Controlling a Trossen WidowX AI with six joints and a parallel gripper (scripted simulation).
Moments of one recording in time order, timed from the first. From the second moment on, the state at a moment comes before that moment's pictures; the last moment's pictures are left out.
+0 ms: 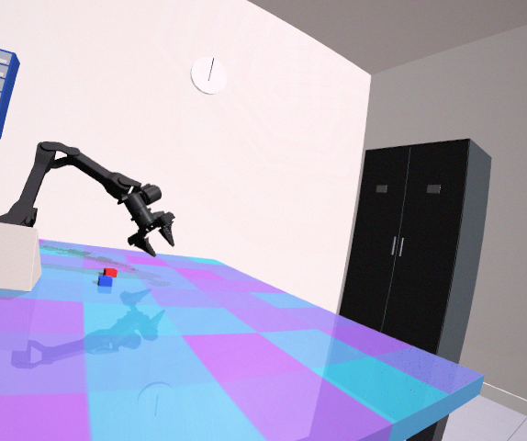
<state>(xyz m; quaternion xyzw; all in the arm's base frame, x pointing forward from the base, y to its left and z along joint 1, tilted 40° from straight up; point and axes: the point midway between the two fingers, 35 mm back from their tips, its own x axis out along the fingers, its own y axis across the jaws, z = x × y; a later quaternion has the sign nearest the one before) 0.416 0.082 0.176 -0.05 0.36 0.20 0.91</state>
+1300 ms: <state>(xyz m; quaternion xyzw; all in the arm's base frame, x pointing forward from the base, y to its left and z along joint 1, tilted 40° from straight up) 0.276 0.057 0.094 0.18 0.63 0.30 0.70</state>
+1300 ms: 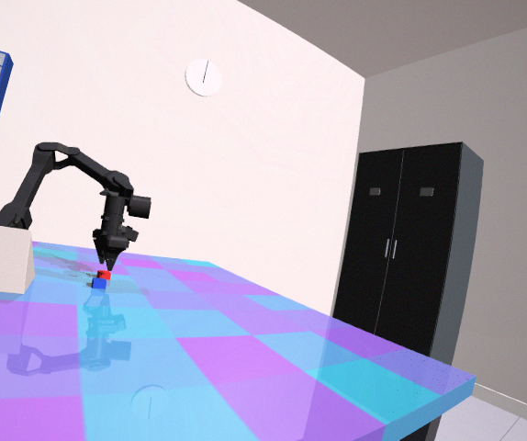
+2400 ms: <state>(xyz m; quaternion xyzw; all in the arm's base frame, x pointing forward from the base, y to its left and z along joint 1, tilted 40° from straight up) 0.275 0.073 0.075 0.18 0.63 0.30 0.69</state>
